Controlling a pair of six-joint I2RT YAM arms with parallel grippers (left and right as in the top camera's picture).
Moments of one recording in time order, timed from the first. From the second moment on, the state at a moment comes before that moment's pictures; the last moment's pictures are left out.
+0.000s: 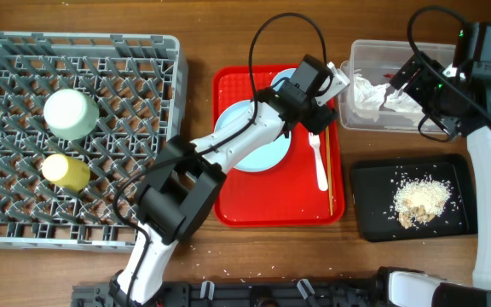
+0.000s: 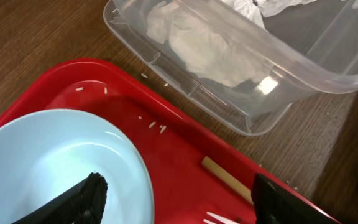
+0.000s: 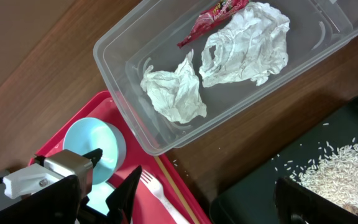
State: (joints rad) left arm -0.74 2.20 1.67 -0.32 0.12 0.15; right arm -0.10 1.44 1.52 -1.09 0.01 0.59
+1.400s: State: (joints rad) left arm 0.22 1.66 1.67 -0.70 0.62 -0.43; right arm -0.10 1.44 1.52 -1.09 0.01 0.59
